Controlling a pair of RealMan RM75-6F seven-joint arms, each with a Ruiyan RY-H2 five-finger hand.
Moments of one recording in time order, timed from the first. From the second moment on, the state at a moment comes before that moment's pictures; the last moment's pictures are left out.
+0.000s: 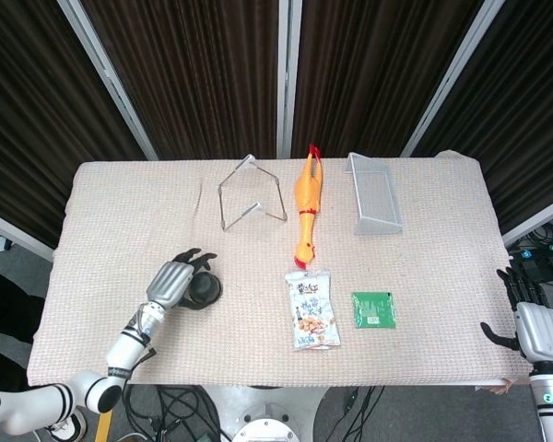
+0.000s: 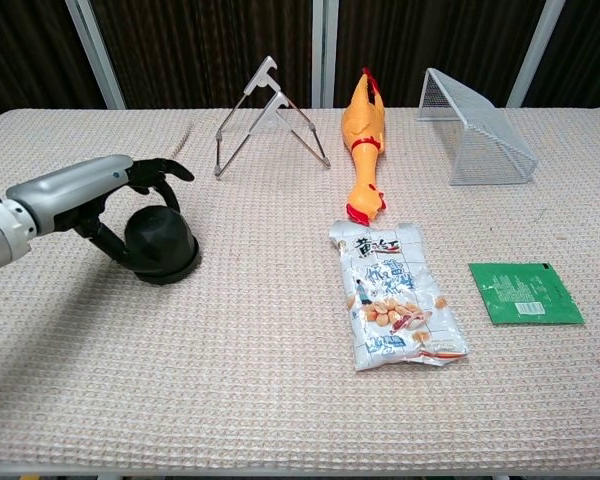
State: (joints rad) left arm -0.59 -1.69 -0.11 -1.27 1.33 1.01 -0.06; right arm 0.11 -1.19 0.07 -1.41 -1.38 1.29 0.21
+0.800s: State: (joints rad) left arm -0.60 -1.54 -0.21 -1.47 1.23 1.04 0.10; right arm 0.11 -1.18 0.07 -1.42 -1.38 1.30 0.21
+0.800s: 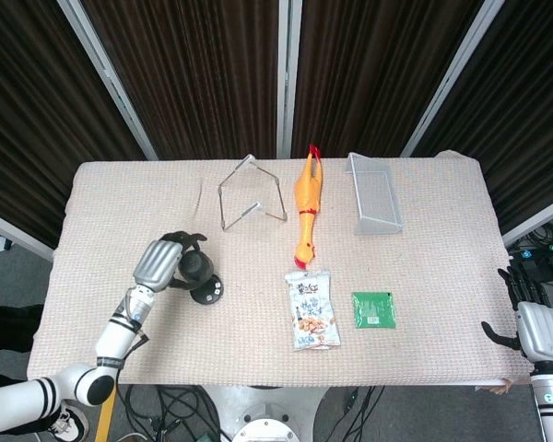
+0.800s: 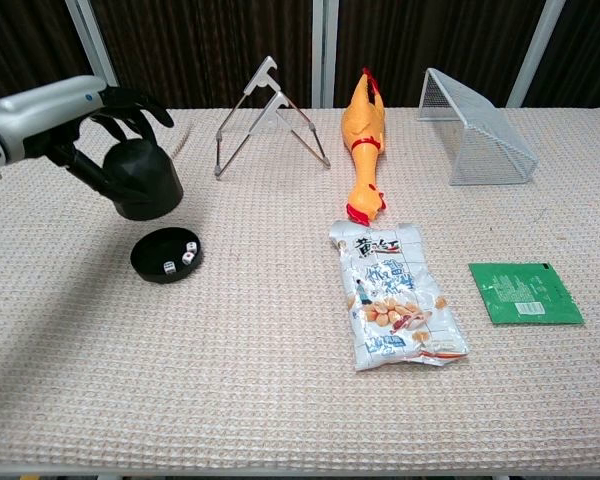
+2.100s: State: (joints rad) left arm -0.38 -1.28 -0.13 -1.57 1.28 1.35 0.20; right arm 0.05 -1.09 0.03 -1.45 -1.48 1.43 0.13
